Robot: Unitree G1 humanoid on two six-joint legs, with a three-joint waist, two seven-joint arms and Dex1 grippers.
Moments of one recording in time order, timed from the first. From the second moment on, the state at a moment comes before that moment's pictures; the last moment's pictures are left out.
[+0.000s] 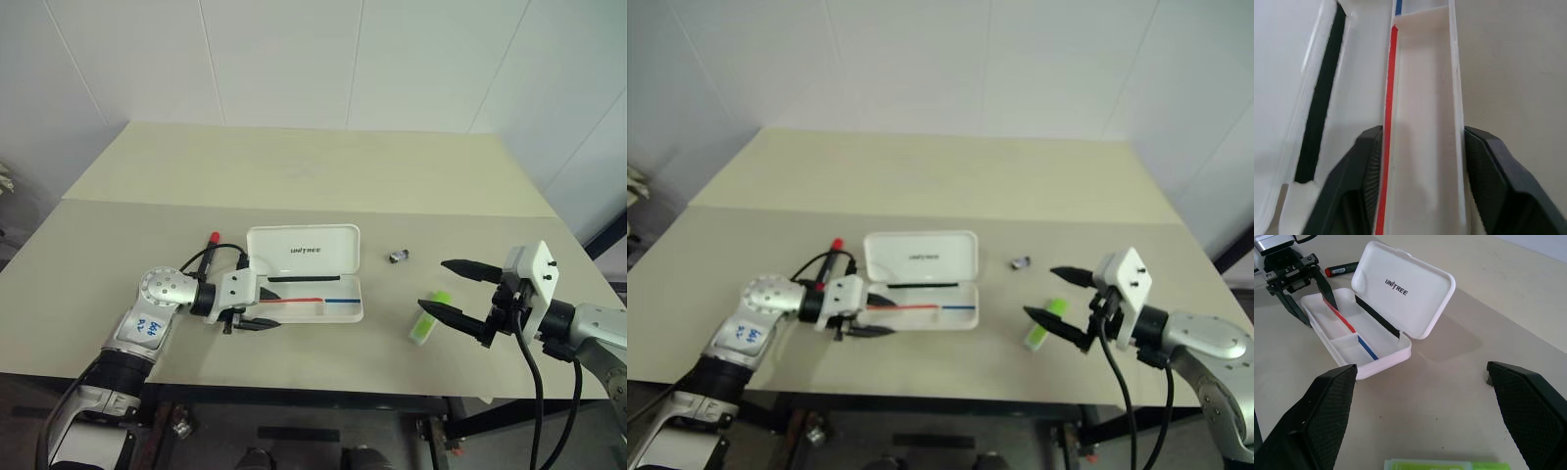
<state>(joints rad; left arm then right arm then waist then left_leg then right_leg) -0.58 0.60 -0.15 0.27 -0.03 -0.06 -1.23 -0.08 -0.82 -0.32 -0.46 0.64 0.54 0.85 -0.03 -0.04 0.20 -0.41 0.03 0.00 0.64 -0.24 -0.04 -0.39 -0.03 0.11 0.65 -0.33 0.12</state>
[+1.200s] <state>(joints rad) -0.55 0.58 0.19 0.02 -0.15 0.47 -0.49 -0.34 -0.80 -0.15 -0.20 0.57 0.46 1.00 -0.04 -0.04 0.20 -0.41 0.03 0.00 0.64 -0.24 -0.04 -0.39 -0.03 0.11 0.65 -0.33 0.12</state>
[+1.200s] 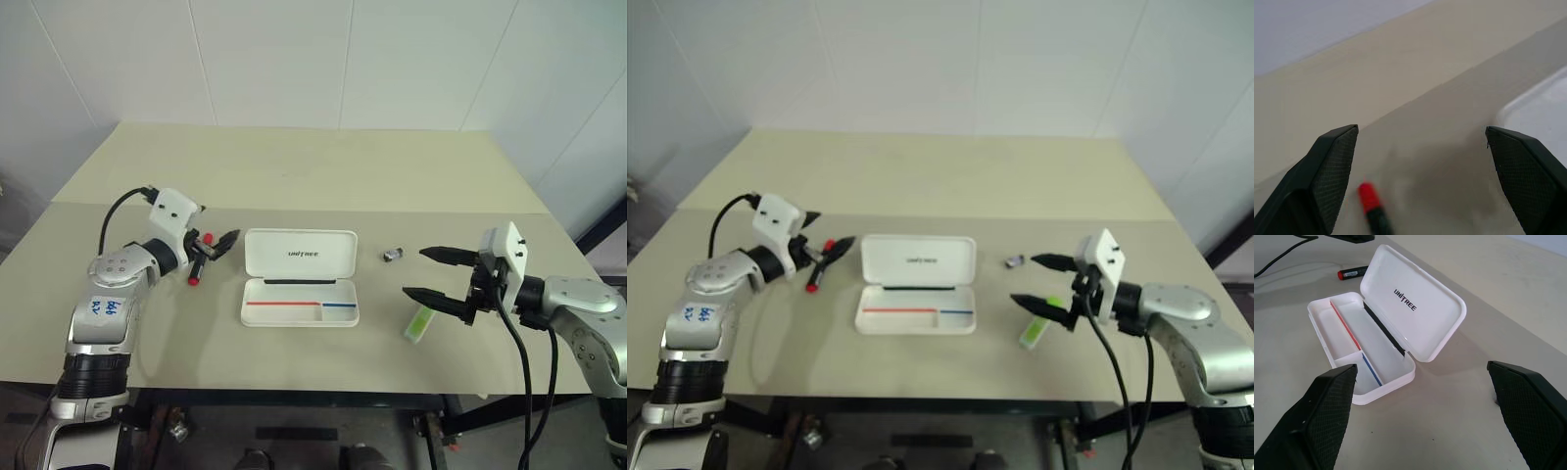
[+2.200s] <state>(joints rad) -0.66 0.51 0.15 0.49 -0.13 0.47 -0.40 -0.30 -0.82 -0.18 -0.27 0.65 0.47 1.09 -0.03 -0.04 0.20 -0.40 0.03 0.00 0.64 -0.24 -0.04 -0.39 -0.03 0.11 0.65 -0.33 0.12</state>
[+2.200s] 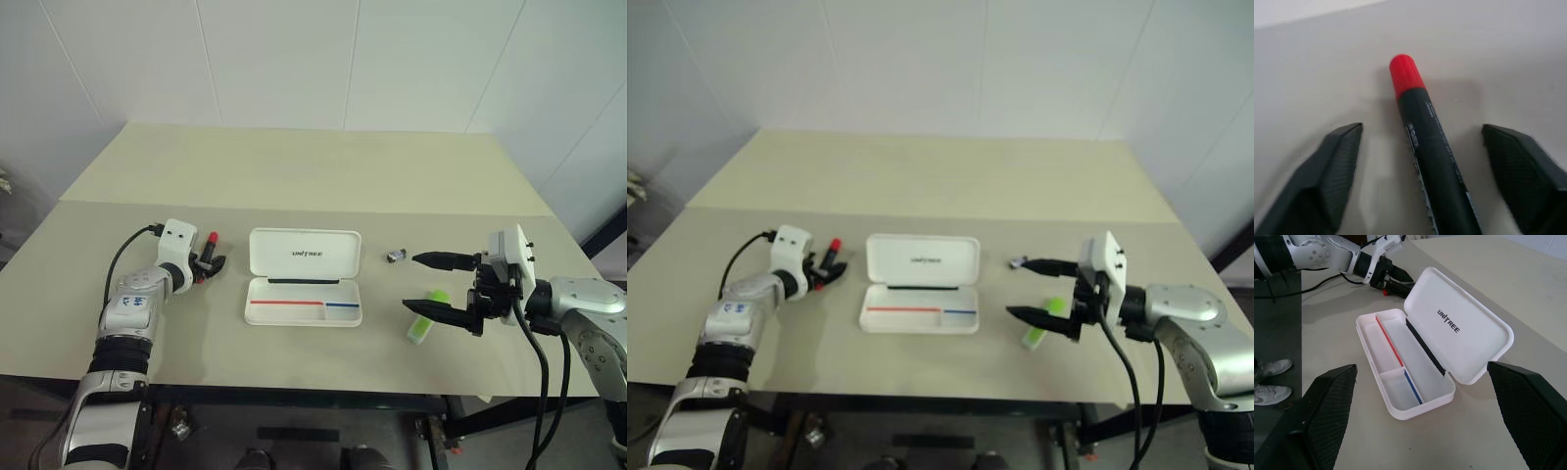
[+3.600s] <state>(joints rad) -0.95 0.55 -0.18 0.24 -0.29 0.43 -1.23 -0.26 -0.82 -0.23 -0.32 0.62 0.46 1.04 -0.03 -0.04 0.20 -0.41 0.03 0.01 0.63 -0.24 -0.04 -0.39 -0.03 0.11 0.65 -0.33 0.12</state>
